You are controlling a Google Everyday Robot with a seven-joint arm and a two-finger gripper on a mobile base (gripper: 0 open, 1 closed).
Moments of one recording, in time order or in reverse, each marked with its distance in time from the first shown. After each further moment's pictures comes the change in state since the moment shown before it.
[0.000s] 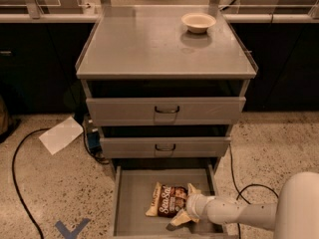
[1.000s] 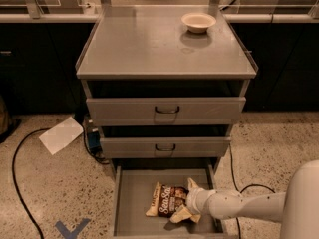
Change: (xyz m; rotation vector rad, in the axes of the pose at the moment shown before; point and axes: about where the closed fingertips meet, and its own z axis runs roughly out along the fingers) arm -0.043 0.000 -0.046 -0.010 0.011 -0.019
